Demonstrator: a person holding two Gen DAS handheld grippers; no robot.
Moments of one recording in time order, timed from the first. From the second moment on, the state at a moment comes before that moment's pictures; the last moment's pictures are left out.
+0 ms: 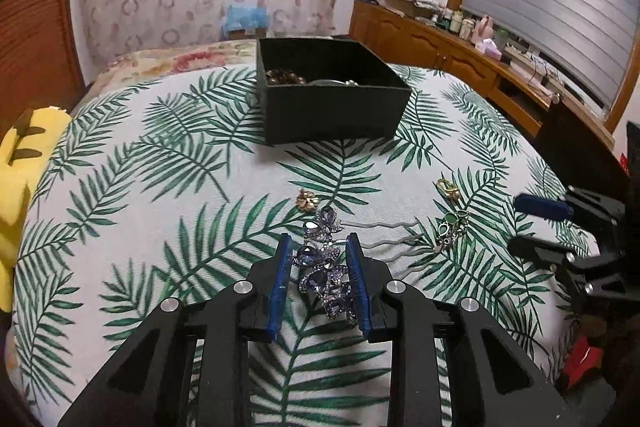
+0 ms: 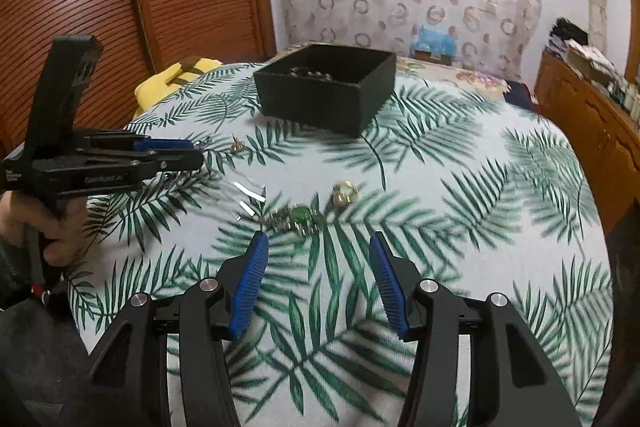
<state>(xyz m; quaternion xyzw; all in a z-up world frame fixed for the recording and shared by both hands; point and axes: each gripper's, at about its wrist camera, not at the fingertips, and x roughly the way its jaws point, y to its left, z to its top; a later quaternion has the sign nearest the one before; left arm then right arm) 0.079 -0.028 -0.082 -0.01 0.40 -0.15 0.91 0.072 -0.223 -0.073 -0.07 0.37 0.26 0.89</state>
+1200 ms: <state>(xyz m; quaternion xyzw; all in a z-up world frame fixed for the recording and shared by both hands) 0.064 -0.009 -0.082 -0.03 0.37 -0.14 0.92 0.105 -0.181 -0.088 -0.12 0.40 0.30 0.85</state>
